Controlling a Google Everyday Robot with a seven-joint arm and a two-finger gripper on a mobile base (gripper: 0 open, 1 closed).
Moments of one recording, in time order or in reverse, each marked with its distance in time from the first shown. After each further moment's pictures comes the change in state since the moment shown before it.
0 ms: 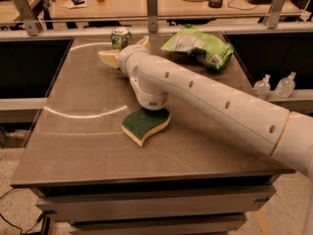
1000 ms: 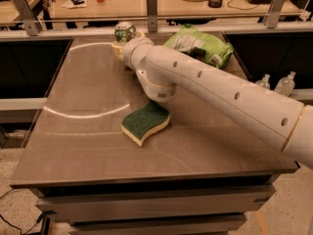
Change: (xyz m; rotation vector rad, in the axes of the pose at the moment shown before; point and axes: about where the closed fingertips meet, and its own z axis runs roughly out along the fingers) arm -0.016 -0.011 -0.003 -0.040 0.001 -0.107
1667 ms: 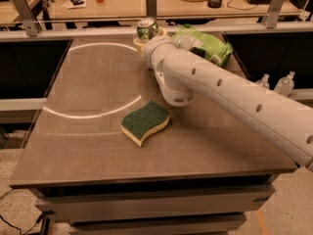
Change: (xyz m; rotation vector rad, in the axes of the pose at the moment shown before) arm 0.002 -0.065 -0.034 0.146 -0.021 -0.046
